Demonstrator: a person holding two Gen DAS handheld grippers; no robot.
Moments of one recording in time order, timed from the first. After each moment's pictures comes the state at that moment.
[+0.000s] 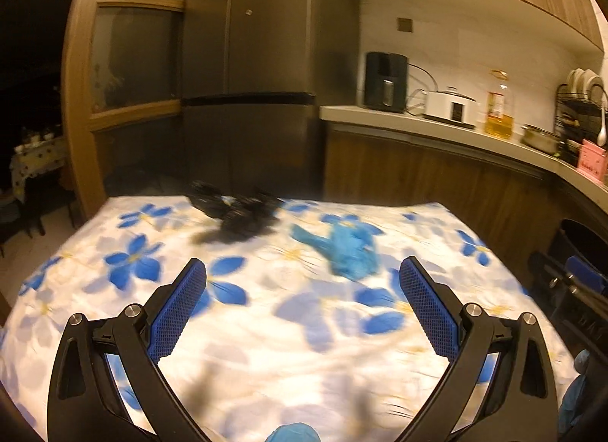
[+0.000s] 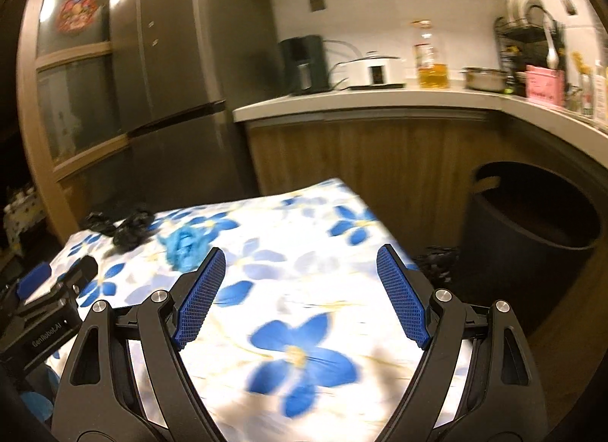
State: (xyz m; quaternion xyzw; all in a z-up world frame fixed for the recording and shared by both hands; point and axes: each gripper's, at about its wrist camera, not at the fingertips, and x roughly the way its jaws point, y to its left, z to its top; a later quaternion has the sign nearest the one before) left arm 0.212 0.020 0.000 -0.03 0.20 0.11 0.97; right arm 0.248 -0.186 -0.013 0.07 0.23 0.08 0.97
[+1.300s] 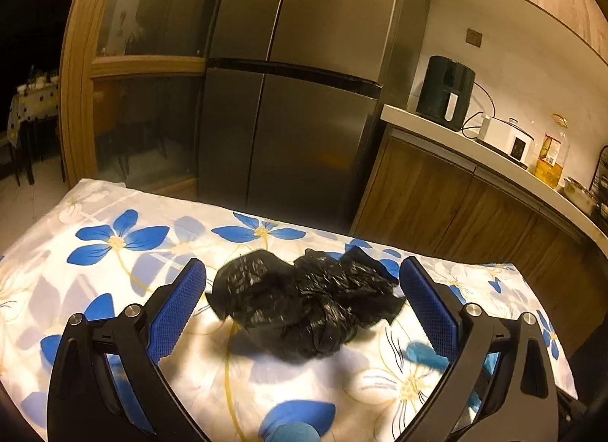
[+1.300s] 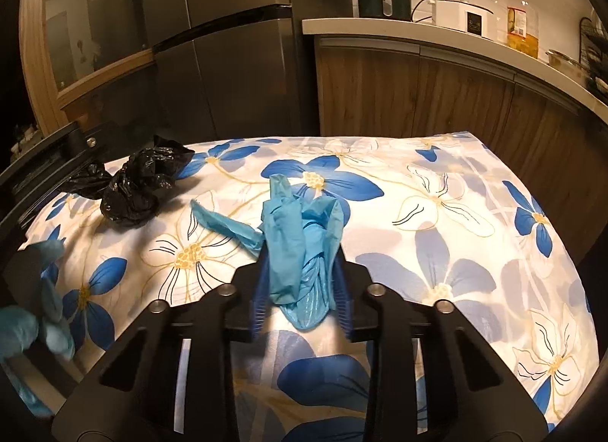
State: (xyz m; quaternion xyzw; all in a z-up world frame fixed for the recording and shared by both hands) left arm 0.365 0.160 -0.028 -0.13 0.22 0.13 0.96; right arm 0.385 -0.032 -0.075 0.01 0.34 0.13 0.93
